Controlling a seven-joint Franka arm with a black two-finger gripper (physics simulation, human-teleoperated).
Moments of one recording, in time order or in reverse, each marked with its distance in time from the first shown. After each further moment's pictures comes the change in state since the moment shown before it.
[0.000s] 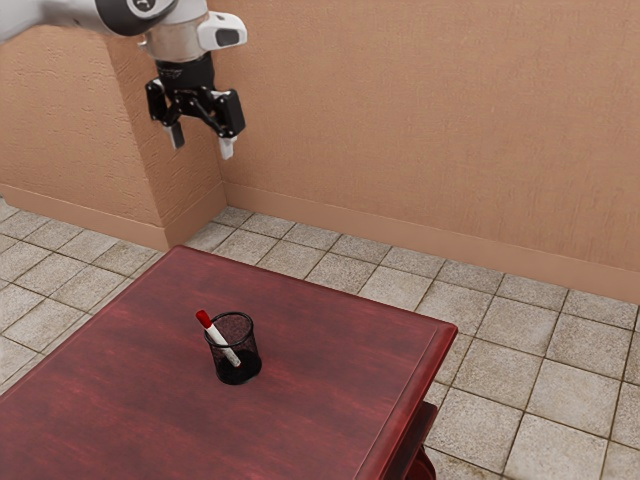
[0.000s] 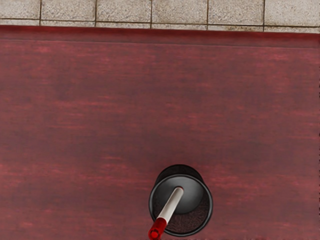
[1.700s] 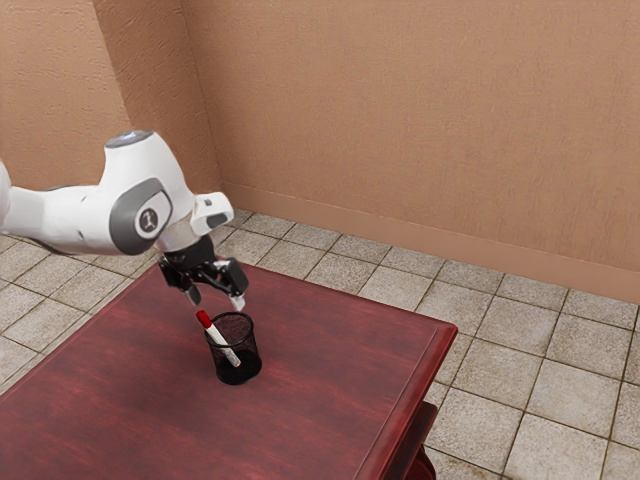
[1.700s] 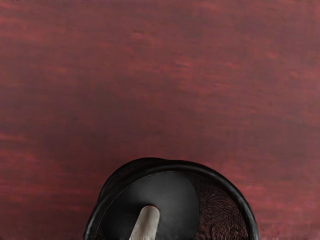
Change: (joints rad) arm -0.063 -0.133 0.125 -0.896 -0.251 0.849 0.137
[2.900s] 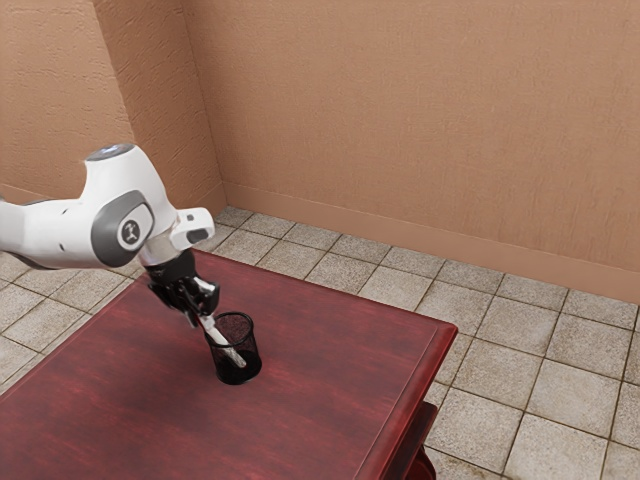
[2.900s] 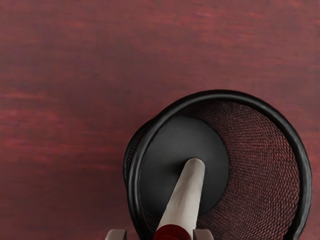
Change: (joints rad) arm 0.060 -0.050 -0.021 -0.088 -0.005 0.002 0.093
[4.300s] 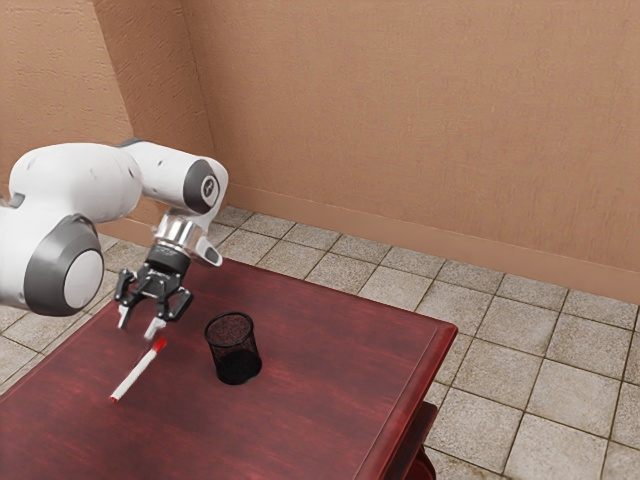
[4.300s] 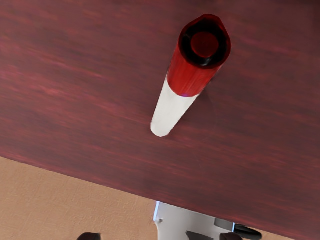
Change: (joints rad) arm 0.076 0.845 0.115 1.050 0.244 -1.341 -0.179
